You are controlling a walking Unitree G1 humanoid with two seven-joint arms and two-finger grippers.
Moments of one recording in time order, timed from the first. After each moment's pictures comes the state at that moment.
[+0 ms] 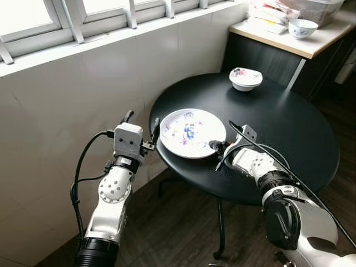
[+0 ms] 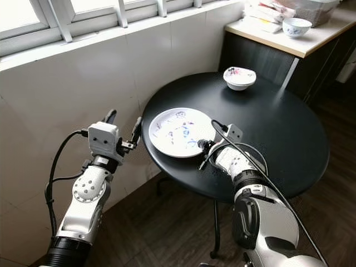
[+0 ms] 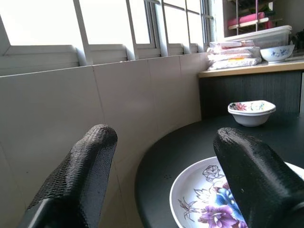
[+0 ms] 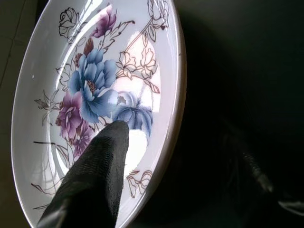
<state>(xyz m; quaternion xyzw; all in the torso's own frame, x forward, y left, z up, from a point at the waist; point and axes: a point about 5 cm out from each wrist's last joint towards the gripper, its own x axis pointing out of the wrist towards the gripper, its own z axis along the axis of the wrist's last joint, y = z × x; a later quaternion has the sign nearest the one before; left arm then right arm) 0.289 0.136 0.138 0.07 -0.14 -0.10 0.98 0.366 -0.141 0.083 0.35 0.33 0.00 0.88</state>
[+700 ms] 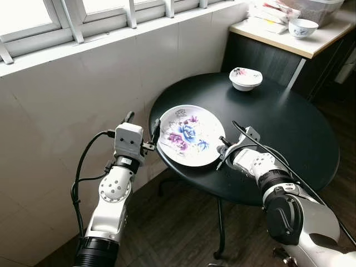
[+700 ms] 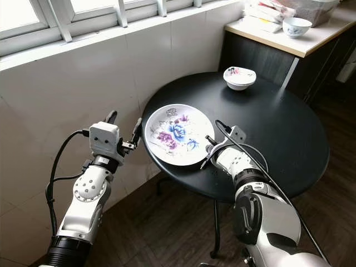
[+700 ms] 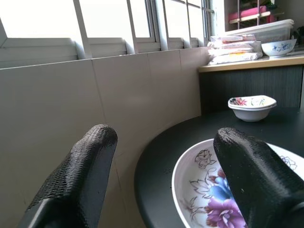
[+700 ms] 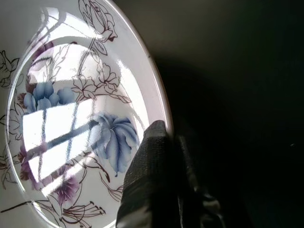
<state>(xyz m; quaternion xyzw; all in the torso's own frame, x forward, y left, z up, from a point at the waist) 0.290 0.136 0.136 0.07 -0.13 -0.10 0.98 0.368 -0.148 0.082 0.36 0.31 -0.05 0.88</state>
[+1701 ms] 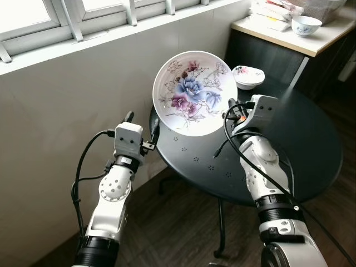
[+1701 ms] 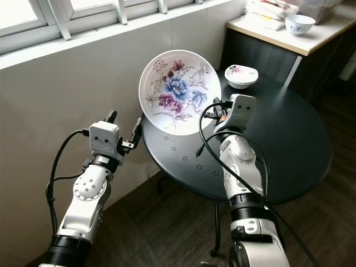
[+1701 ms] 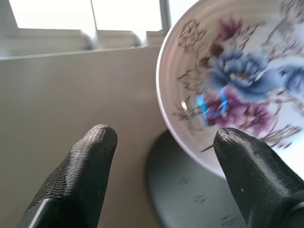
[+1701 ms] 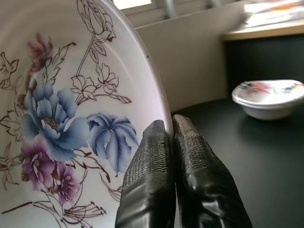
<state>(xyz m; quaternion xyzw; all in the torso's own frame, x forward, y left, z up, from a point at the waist) 0.293 0.136 0.138 0.07 -0.13 -0.09 0.98 0.349 -0.144 0.169 0.13 -0.09 0.05 0.99</state>
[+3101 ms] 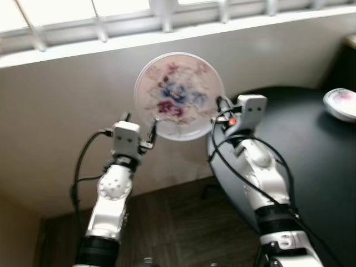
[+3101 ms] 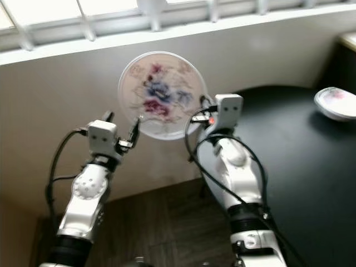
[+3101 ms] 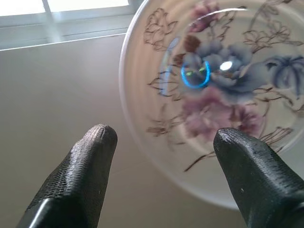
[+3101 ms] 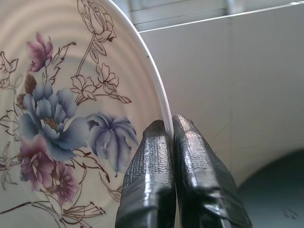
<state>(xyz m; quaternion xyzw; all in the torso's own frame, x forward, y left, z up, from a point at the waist) 0.292 0.131 0.133 0.06 -0.11 -0.10 0.99 0.337 -0.128 0.171 0.07 -0.10 0.10 0.99</state>
